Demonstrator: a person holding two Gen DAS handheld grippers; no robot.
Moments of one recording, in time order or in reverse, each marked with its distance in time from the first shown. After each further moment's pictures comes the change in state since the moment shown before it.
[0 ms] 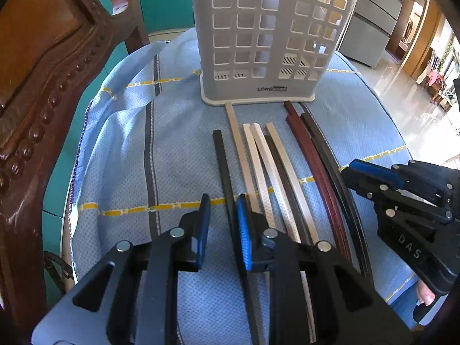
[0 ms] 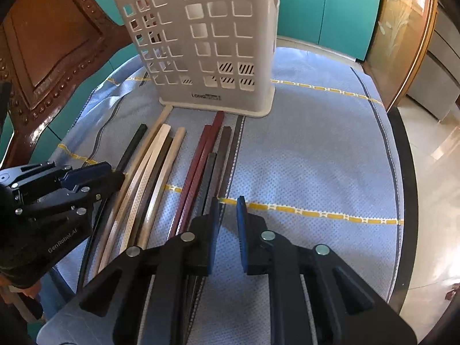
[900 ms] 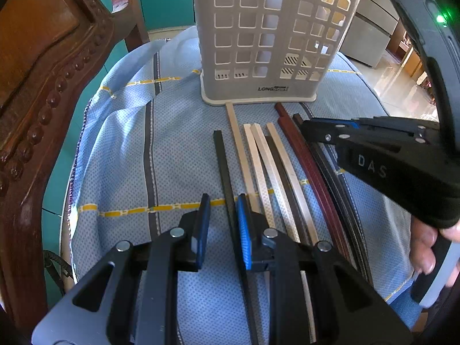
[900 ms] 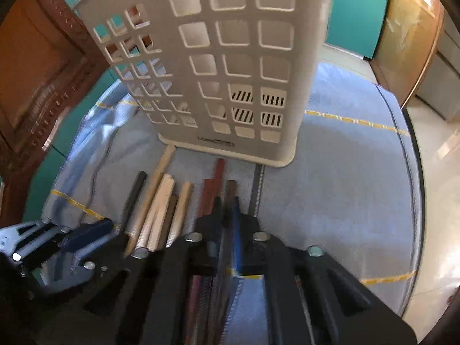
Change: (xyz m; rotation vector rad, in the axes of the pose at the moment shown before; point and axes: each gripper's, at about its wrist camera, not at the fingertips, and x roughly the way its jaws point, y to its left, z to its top) left arm 0.000 0.012 0.000 -0.012 0.014 -0.014; right arm 0.035 0.005 0.054 0.011 0.034 0.046
